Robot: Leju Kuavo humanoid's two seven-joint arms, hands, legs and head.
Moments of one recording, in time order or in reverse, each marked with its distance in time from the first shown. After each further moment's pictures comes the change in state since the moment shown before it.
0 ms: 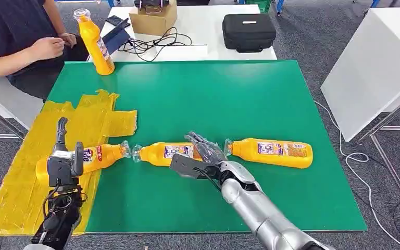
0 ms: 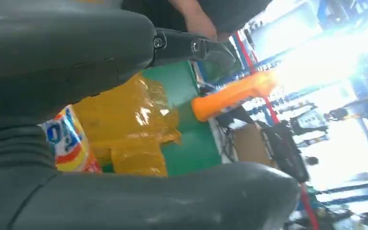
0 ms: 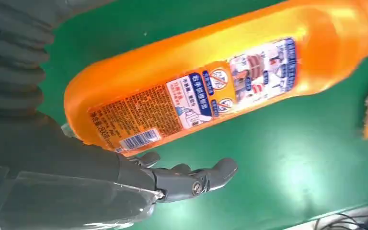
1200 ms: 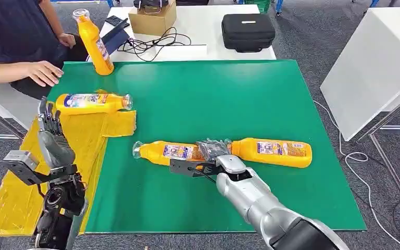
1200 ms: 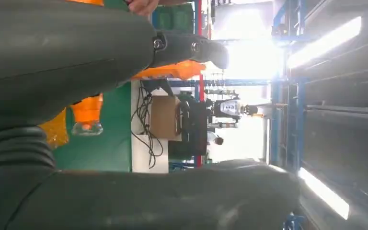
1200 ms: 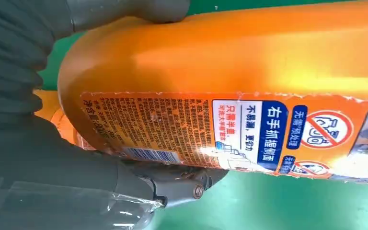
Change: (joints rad) left arm 0.015 -0.115 0.082 -0.291 0.192 -0.239 0.000; right arm -0.175 0.088 0.024 0.370 0.306 0.060 0.158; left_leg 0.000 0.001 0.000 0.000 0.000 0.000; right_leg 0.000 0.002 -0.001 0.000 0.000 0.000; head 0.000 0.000
